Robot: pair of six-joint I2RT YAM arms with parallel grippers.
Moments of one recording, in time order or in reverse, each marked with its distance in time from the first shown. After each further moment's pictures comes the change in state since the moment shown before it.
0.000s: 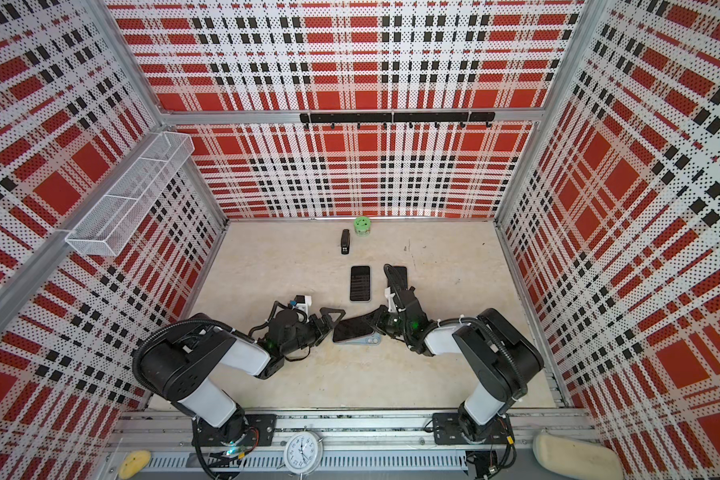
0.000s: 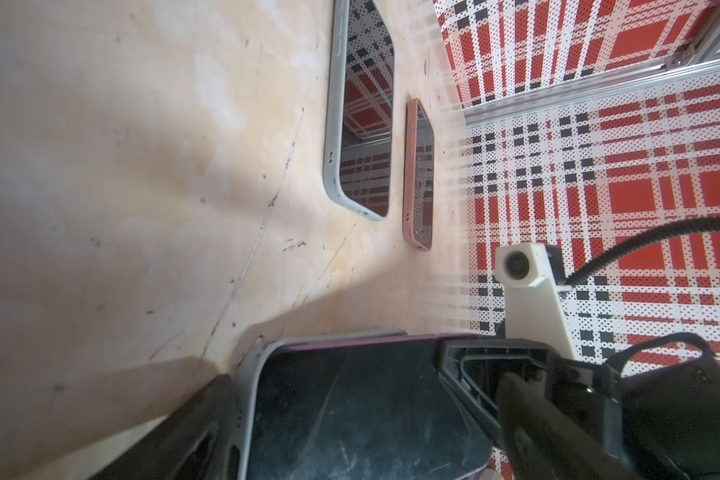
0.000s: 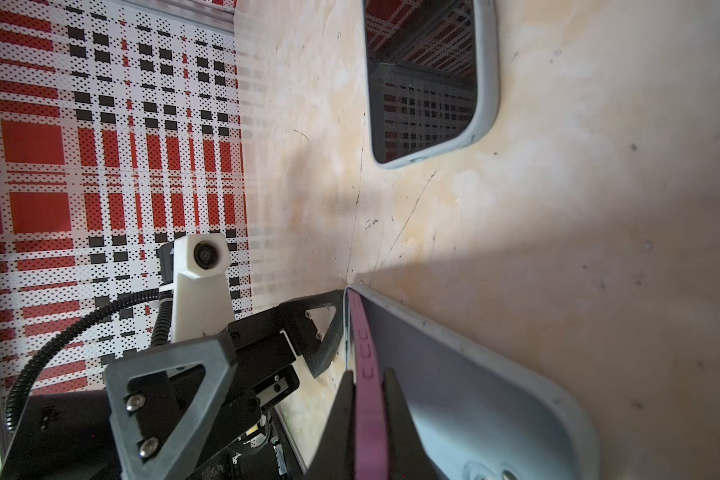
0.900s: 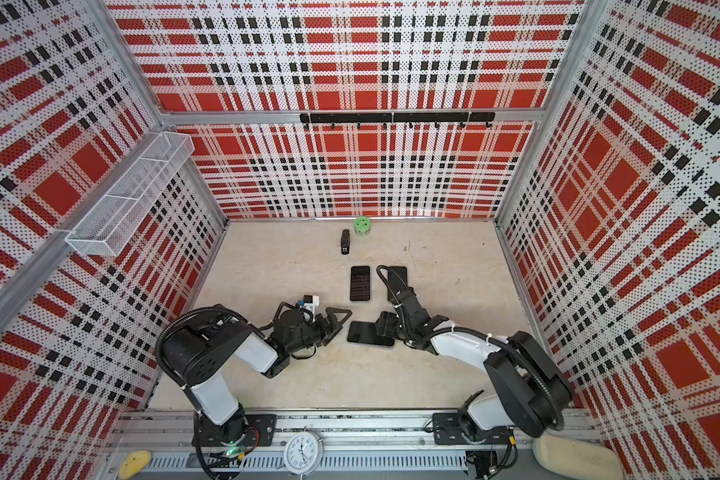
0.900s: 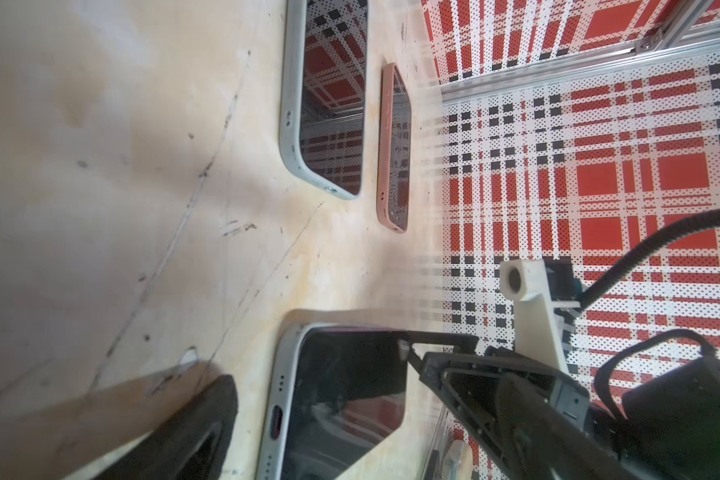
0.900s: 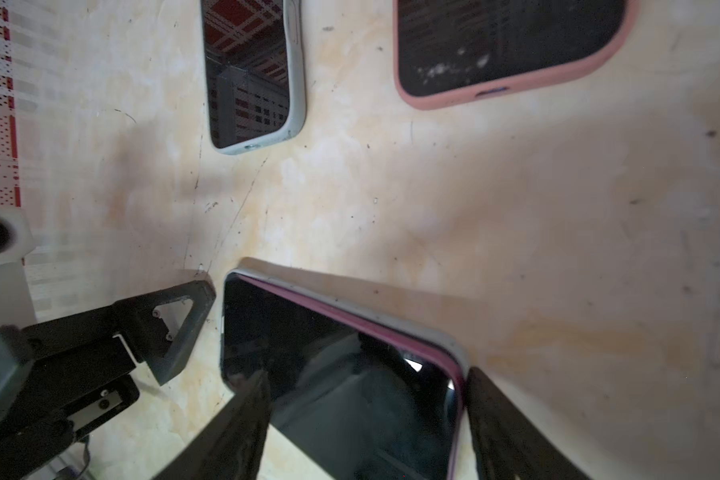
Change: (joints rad) left arm -0.018 0.106 0.039 0.106 0.066 -0.013; right arm 0.023 -0.241 0.089 -0.675 0.359 -0.291
